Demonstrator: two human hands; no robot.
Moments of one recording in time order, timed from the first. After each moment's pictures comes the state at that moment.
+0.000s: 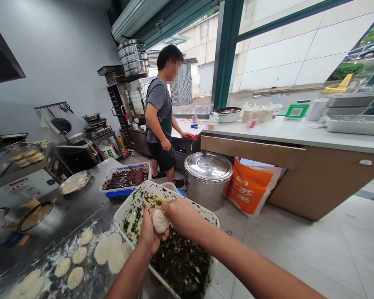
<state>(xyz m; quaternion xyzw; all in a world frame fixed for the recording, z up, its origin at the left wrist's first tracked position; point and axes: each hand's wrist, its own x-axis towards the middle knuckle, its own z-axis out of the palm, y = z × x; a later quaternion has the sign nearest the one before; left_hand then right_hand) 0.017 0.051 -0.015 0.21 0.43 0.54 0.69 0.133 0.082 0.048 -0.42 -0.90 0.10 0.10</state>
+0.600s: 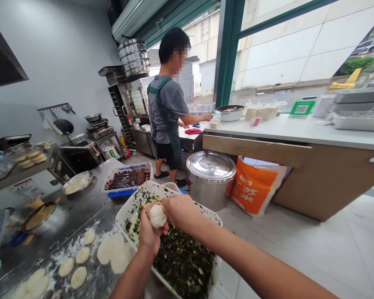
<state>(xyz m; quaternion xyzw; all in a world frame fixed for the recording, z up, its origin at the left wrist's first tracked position) 0.014 0.049 -0.008 0.21 0.43 0.62 0.62 0.127 0.090 0.053 -0.44 -0.89 0.07 0.08</state>
